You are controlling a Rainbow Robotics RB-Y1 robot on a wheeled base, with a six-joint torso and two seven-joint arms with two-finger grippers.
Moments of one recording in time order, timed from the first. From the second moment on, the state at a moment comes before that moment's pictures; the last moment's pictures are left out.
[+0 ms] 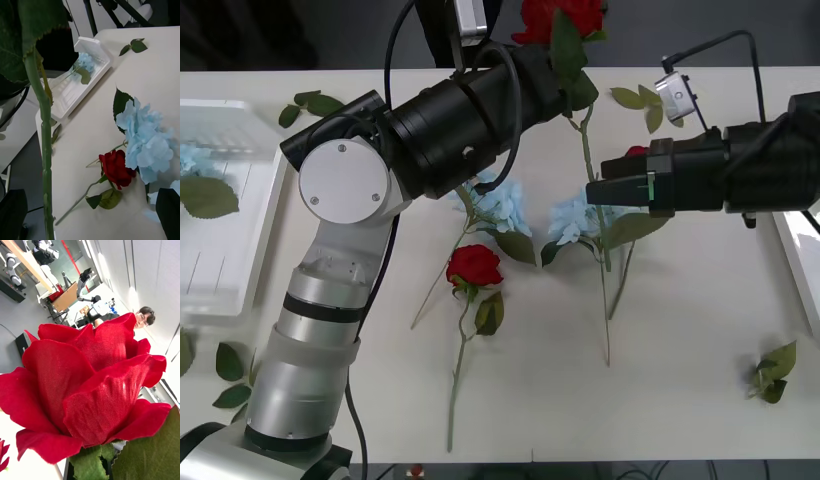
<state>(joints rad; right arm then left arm) -0.42 -0.54 -0.06 -1.68 -1.64 1.40 2.08 -0.44 0.01 -0.13 -1.79 1.29 0.70 -1.79</state>
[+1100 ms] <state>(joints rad) -0.42 -0.47 0.04 -1.69 -1.68 1.34 1.94 -0.44 0.01 -0.14 -1.79 1.29 0.70 -1.79</state>
